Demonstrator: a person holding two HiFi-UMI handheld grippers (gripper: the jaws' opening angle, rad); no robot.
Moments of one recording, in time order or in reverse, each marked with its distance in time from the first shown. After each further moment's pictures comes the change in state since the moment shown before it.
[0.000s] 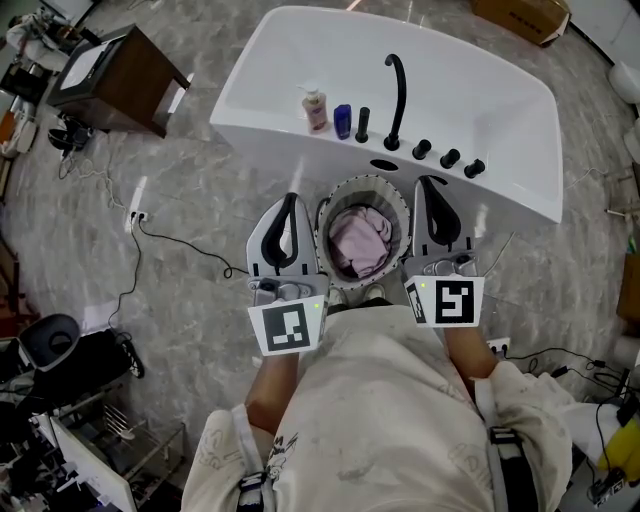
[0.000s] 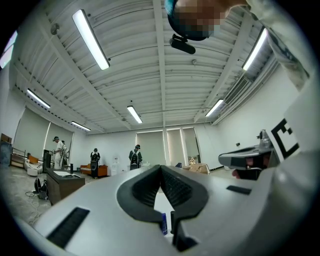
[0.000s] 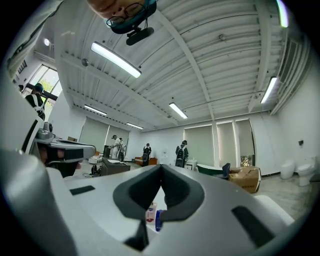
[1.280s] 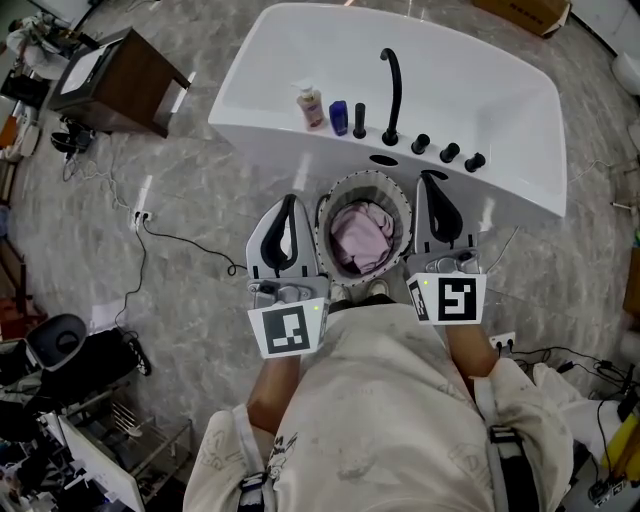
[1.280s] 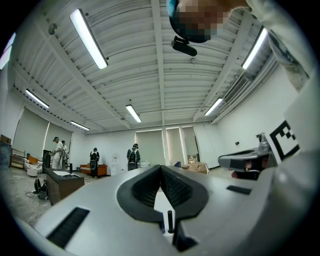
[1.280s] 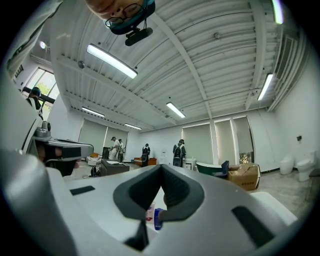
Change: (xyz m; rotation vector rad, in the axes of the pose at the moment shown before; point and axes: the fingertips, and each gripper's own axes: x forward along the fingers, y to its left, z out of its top) left arm 0.004 -0.018 0.002 0.010 0.011 -0.004; right arm -0.005 -0.020 -0.007 0.029 -0.001 -0.005
